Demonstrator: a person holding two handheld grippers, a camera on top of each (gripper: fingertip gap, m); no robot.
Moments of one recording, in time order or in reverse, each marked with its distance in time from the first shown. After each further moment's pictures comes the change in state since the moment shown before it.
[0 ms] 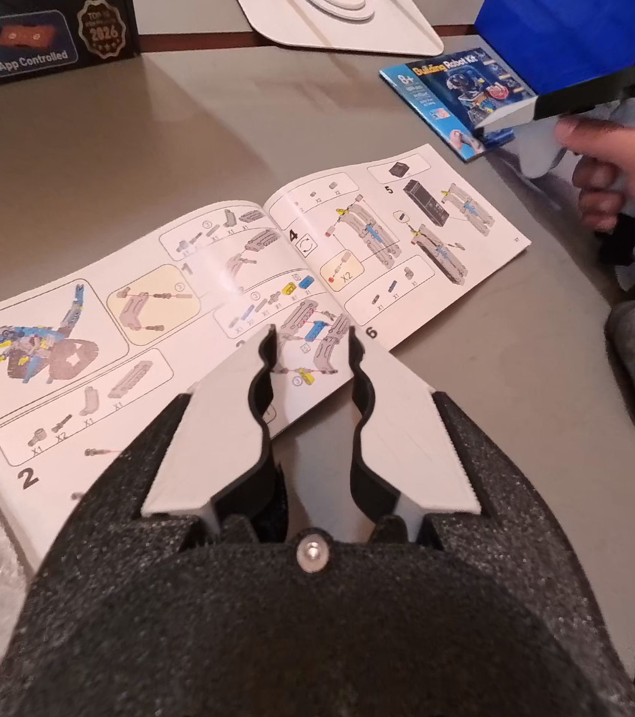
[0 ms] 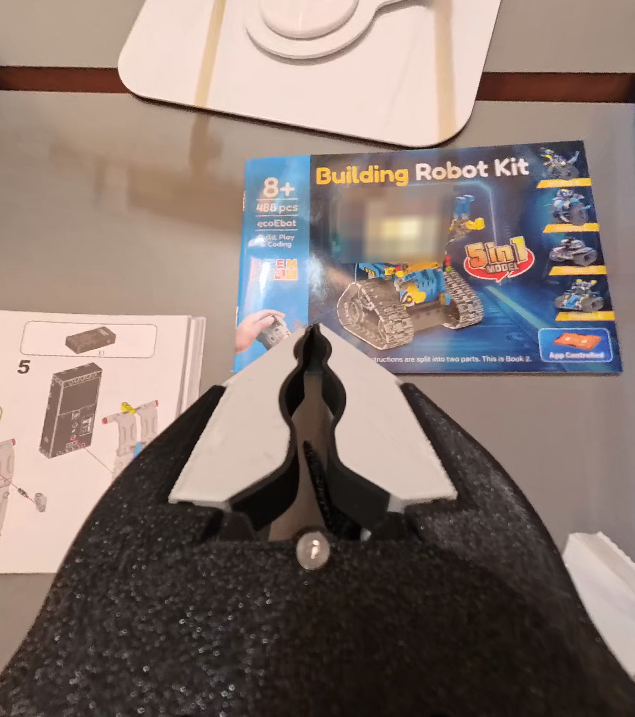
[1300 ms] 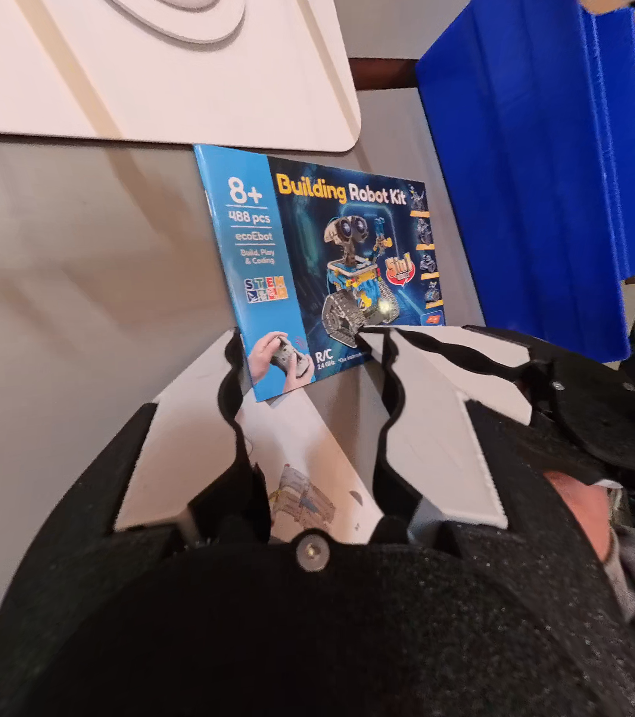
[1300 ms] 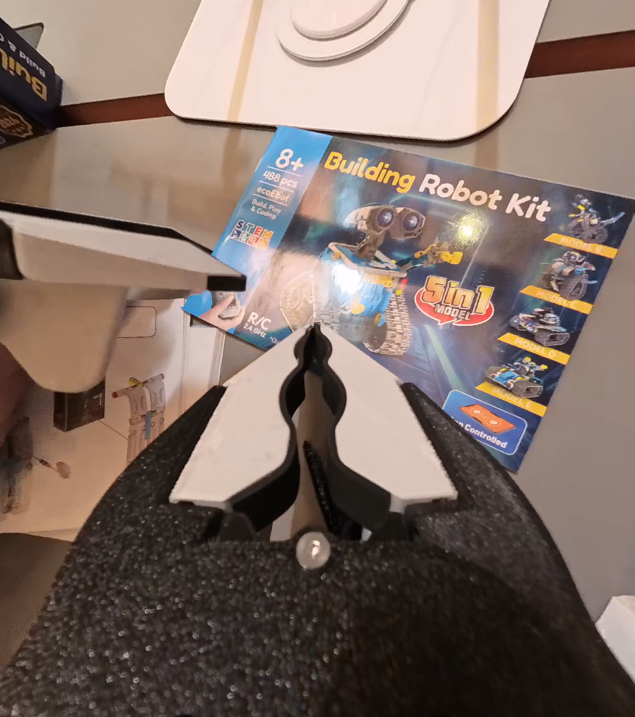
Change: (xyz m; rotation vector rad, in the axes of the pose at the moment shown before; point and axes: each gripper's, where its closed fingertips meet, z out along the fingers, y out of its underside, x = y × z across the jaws) left arm 0.105 -0.117 0.209 -0.309 0.250 -0.296; right arm -0.007 -0.004 0.005 -0.015 -0.173 0.076
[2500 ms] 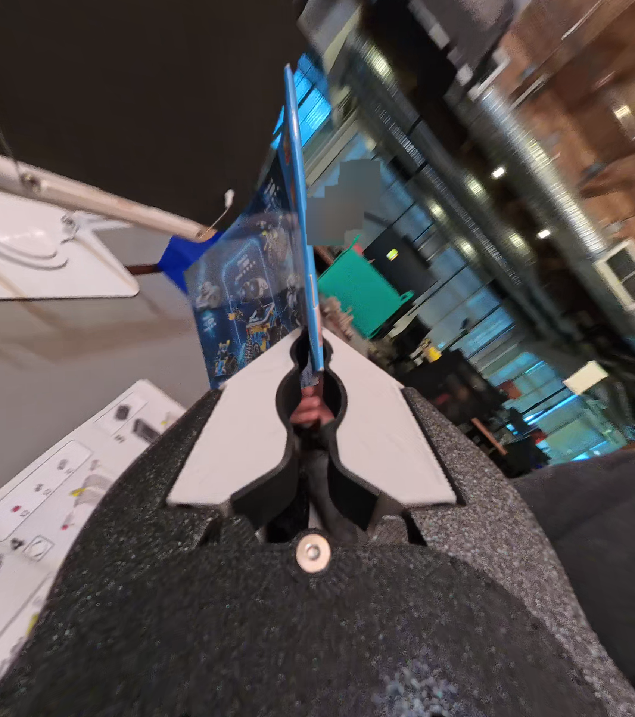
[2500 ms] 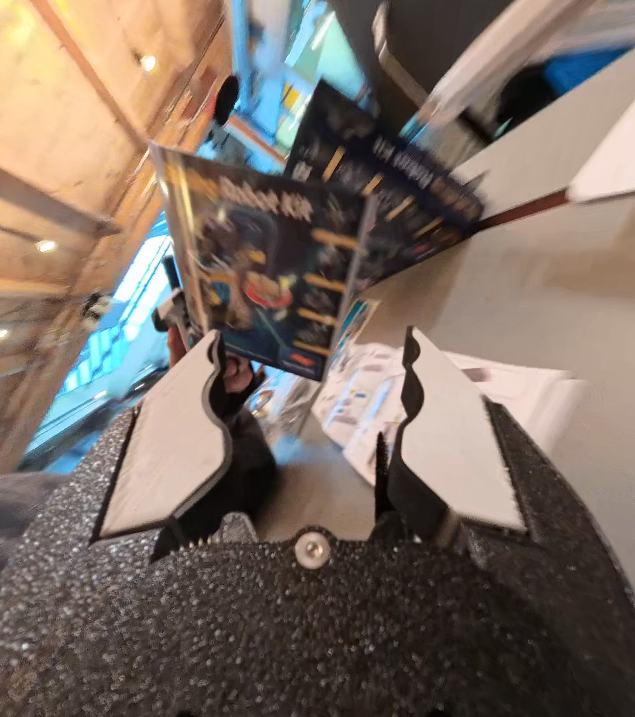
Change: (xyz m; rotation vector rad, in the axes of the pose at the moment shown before) left arm 0.060 0.020 -0.271 0.482 0.654 0.142; right arm -0.122 -0.045 -0.105 0.220 -1.013 0.313
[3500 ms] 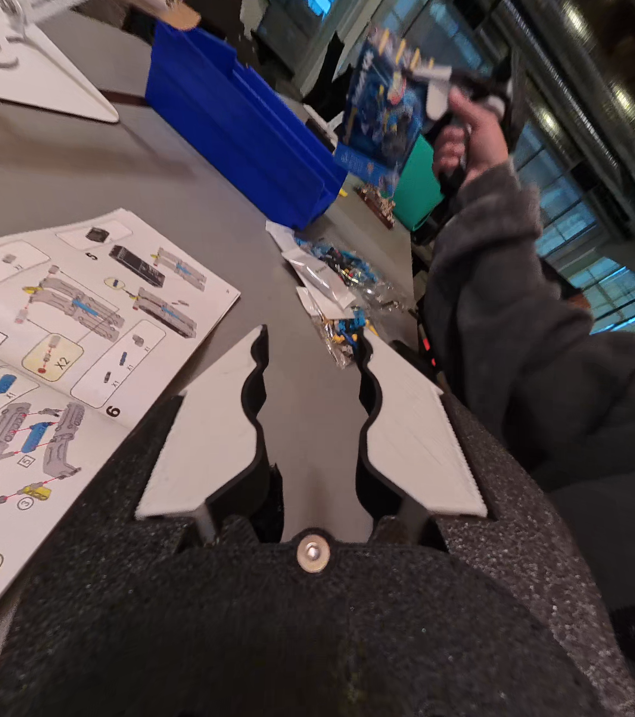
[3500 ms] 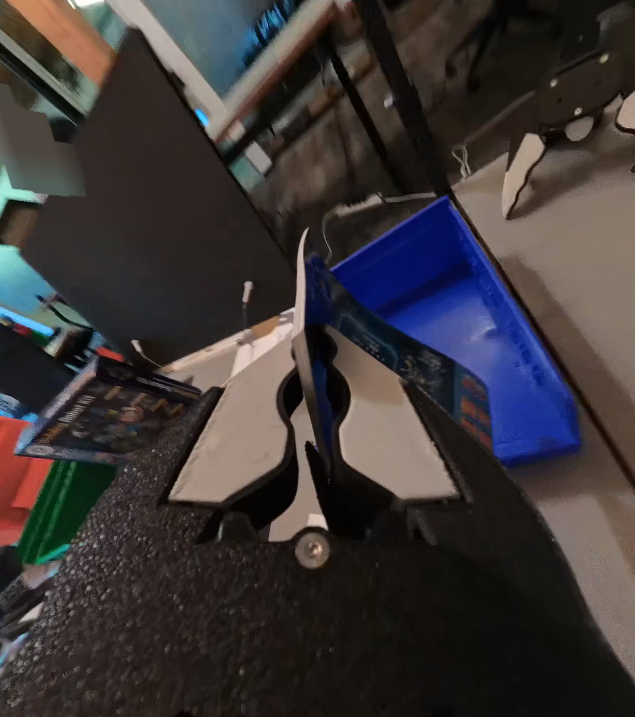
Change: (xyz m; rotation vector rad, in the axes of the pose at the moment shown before) left arm -0.001 0.140 -0.029 -0.263 -0.104 0.085; right arm -0.044 -0.172 -0.325 0.466 0.889 -0.140
